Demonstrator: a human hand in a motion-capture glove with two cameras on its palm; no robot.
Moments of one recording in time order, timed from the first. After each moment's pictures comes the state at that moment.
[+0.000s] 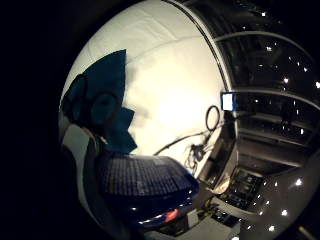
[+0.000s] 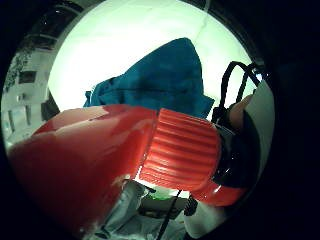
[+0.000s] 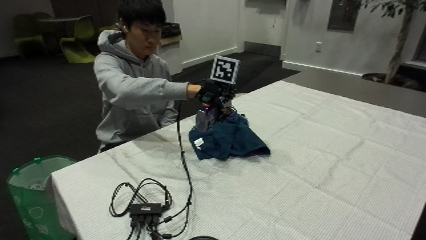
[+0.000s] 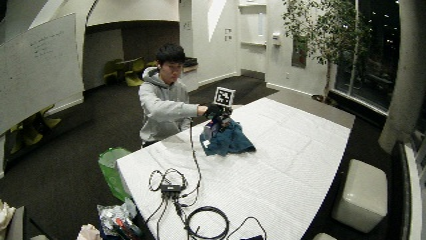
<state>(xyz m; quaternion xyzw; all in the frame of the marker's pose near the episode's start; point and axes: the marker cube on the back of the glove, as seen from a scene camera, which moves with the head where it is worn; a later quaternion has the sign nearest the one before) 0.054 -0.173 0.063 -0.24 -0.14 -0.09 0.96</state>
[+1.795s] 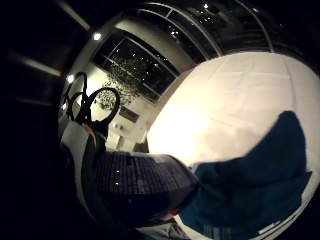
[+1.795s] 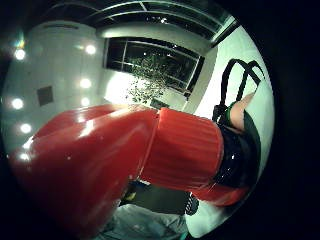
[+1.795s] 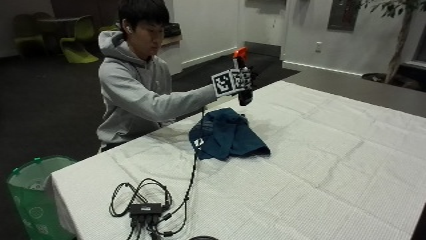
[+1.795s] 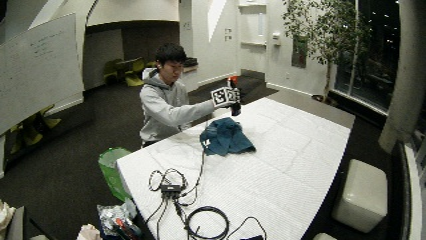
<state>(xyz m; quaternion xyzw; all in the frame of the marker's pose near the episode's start) -0.089 -0.214 -0.021 0.05 -0.78 0.06 0.62</state>
